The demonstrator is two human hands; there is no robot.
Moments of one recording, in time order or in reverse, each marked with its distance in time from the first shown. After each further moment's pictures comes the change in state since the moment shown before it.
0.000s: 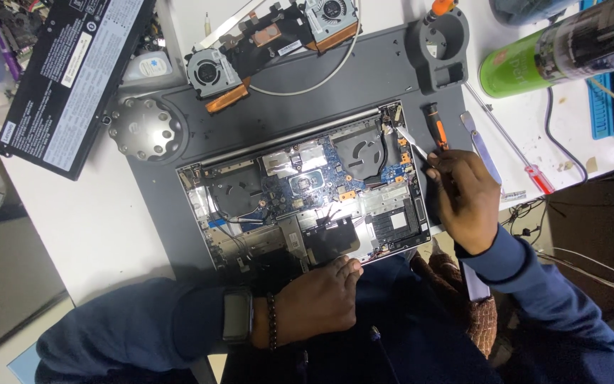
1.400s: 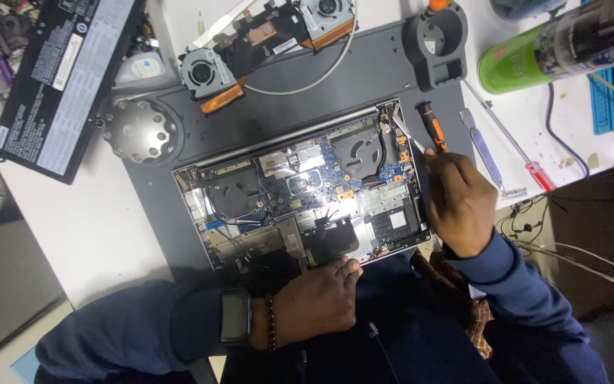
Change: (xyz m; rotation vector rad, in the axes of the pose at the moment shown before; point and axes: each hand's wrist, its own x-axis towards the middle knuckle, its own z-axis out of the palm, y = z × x) left_hand 0.002 -0.002 -0.004 -0.063 0.035 -0.025; right_hand -0.002 -0.007 0.009 -0.279 0.052 -0.045
